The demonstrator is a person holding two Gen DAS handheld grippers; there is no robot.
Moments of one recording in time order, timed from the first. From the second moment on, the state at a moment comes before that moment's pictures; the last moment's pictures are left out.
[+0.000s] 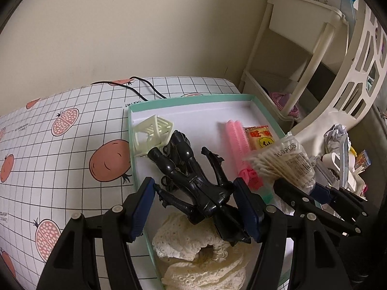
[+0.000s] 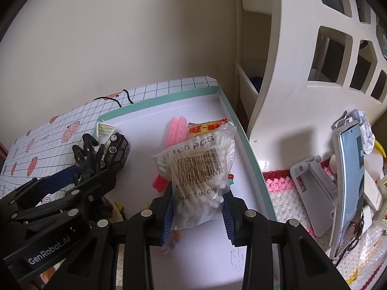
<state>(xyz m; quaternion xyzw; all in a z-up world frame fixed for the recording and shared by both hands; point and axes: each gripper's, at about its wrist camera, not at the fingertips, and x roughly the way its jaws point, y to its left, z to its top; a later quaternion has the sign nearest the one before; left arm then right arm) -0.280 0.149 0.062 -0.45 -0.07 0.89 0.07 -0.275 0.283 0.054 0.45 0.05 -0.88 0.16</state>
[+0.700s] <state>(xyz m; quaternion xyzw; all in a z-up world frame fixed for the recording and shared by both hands) -0.263 0.127 0.087 -0.45 -0.10 0.89 0.06 -0.264 0.276 0.068 0.43 0.05 -0.88 0.18</state>
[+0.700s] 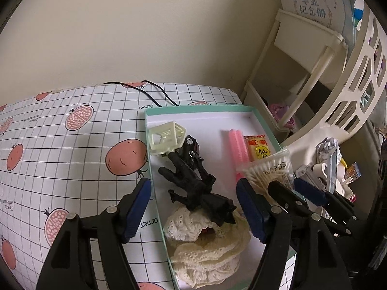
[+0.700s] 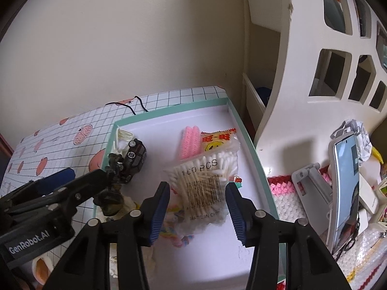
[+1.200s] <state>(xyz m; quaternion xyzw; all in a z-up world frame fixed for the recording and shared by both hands) -0.262 0.092 0.079 -0.46 -0.13 0.88 -0.01 -0.262 0.268 0.065 0.43 0.05 -0.88 0.18</state>
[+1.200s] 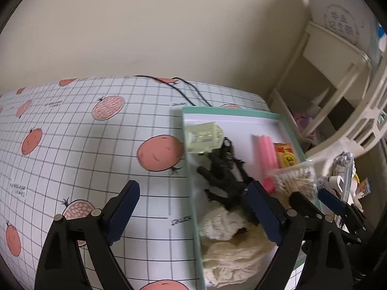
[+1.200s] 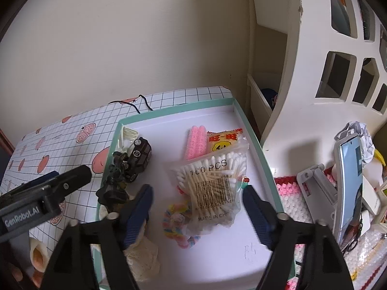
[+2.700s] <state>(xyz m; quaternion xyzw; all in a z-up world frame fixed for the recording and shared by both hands) -0.159 0.028 0.108 -0.40 -0.12 0.90 -0.12 -0.179 0.259 0.103 0.41 0.07 -0.89 0.21</state>
